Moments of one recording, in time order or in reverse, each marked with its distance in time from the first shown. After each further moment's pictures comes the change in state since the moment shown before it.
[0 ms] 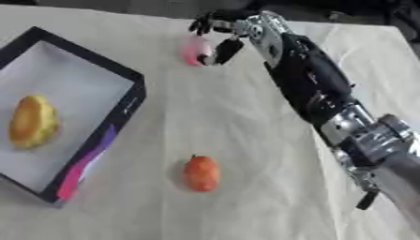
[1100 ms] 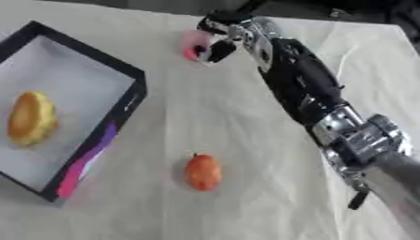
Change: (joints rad) left arm 0.000 -0.010 0.000 0.000 -0.009 0.000 -0.001; right arm 0.001 0.023 -0.006 0.021 0.073 0.083 -0.134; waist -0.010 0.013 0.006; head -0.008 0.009
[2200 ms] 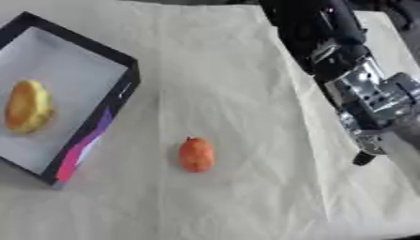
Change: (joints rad) left arm 0.028 0.000 0.001 0.000 -0.011 0.000 0.001; right arm -0.152 -0.027 0.056 -0.454 -0.367 0.066 0.002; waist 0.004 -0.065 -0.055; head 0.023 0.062
